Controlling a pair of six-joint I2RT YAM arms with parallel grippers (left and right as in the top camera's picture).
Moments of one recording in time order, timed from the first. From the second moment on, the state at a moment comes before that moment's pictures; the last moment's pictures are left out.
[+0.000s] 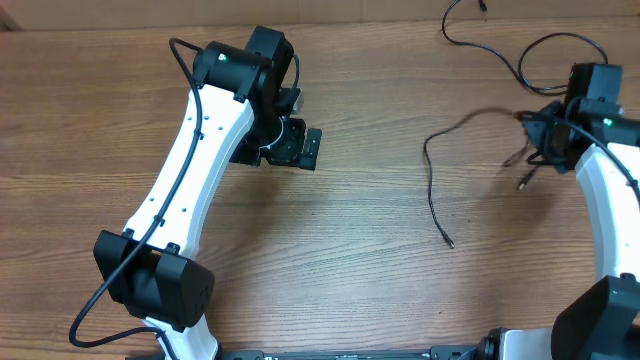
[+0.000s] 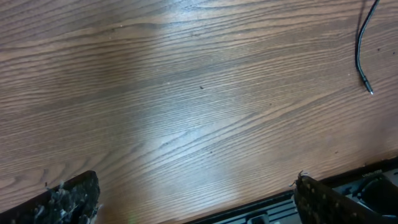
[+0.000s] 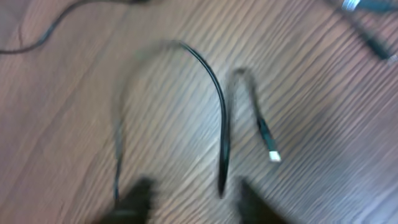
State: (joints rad) left arm -0.35 1.89 1.93 -1.56 0.20 -0.19; right arm -0.22 1.57 1.28 -0.79 0.07 0.72
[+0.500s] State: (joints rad) left arm -0.35 1.89 1.93 -1.56 0.20 -0.19; right arm -0.07 1.52 1.21 -0.75 -0.05 0.62
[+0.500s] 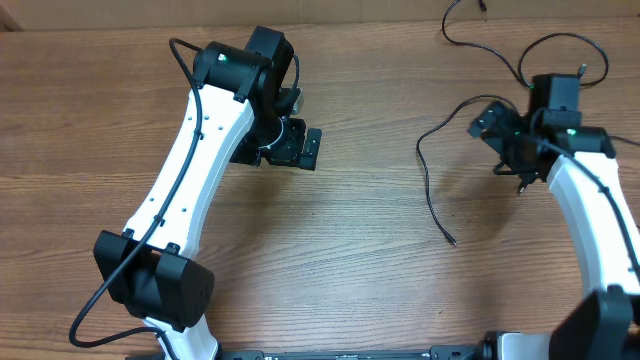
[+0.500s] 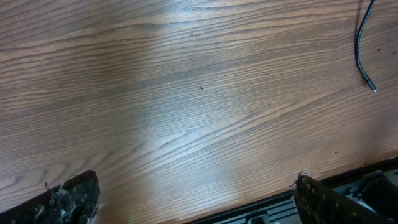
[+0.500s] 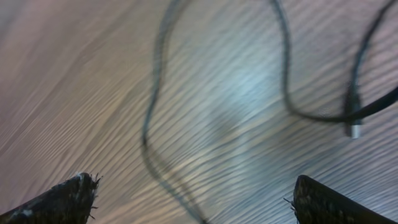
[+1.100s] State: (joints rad) left arm -0.35 1.89 1.93 -1.56 0.20 -0.19; right arm 0.16 1.75 1.07 -0.60 -0.05 0.28
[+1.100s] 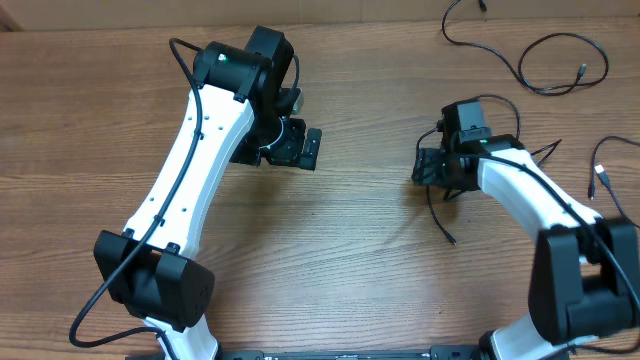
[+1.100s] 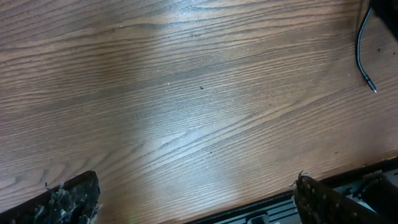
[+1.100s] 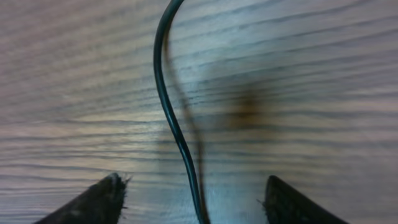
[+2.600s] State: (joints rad) left arm -0.35 1.89 1.93 -1.56 0.20 -0.18; right arm 0.12 1.28 1.74 -0.51 0.23 0.34
